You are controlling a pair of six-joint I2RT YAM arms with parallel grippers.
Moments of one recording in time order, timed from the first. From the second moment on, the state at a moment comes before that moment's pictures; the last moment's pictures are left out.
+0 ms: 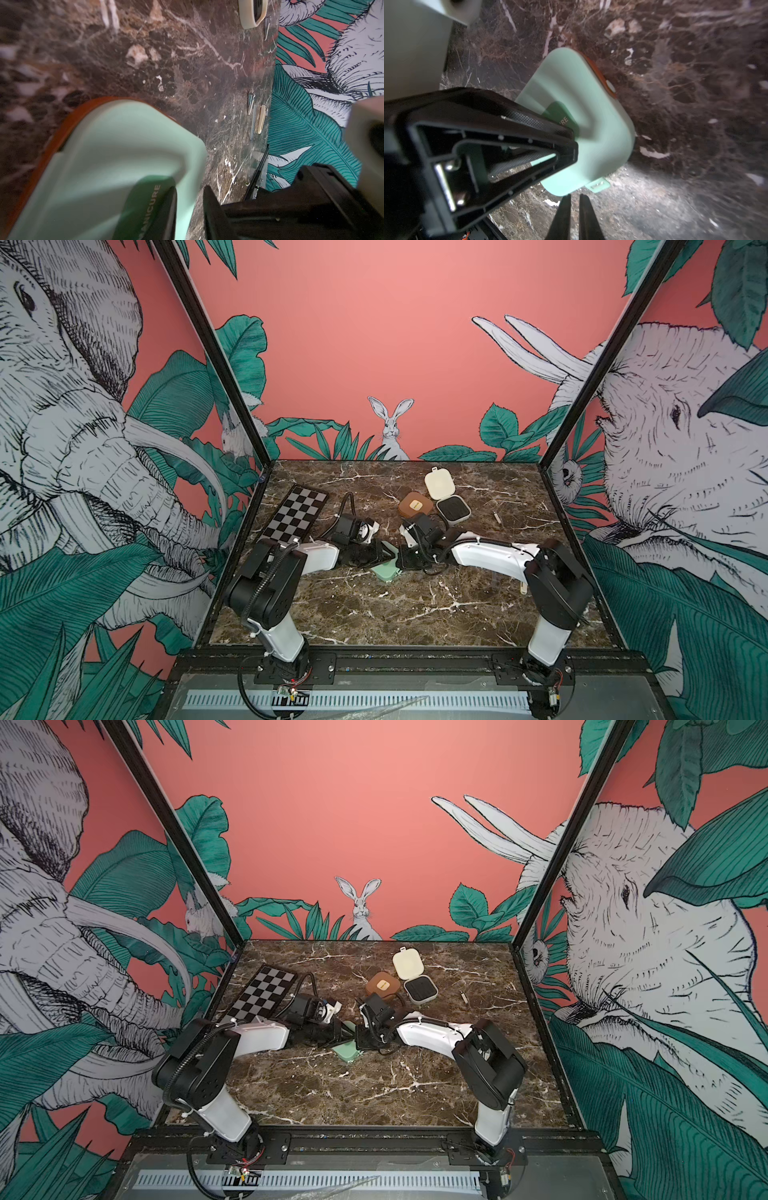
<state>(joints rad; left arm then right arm) -0.44 1.67 0.73 0.04 0.68 -0.65 0.83 1.82 1.17 -0.37 -0.27 0.71</state>
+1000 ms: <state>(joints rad) -0.42 1.73 1.03 -0.58 0.44 -0.22 0.82 1.90 1.23 -0.35 -0.28 0.70</state>
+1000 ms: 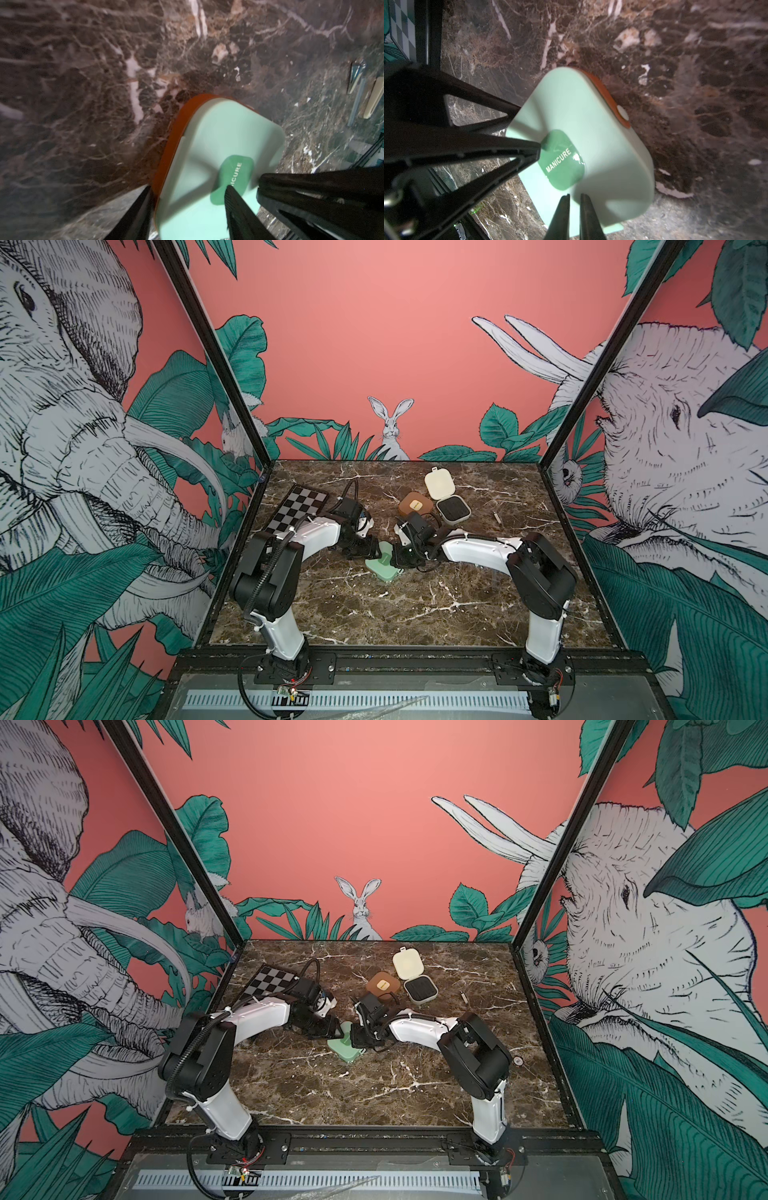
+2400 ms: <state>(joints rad) -0.49 1.76 1.01 -0.49 0.47 -0.32 0.80 1.73 1.04 -0.41 -0.18 0.76</state>
